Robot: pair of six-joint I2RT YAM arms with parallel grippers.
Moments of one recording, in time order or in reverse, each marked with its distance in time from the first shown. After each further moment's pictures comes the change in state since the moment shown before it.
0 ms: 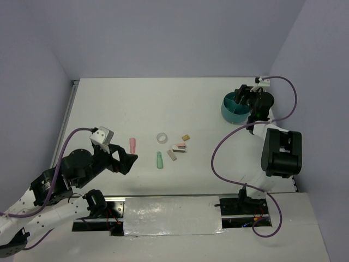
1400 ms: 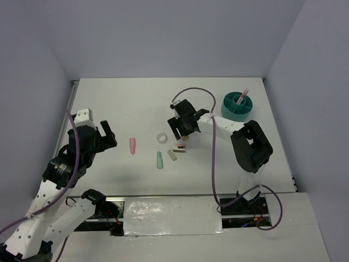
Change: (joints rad) left arm 0.569 0.193 0.041 -0.066 -0.101 -0.104; right arm 0.818 0.154 0.404 -1.205 0.312 0.003
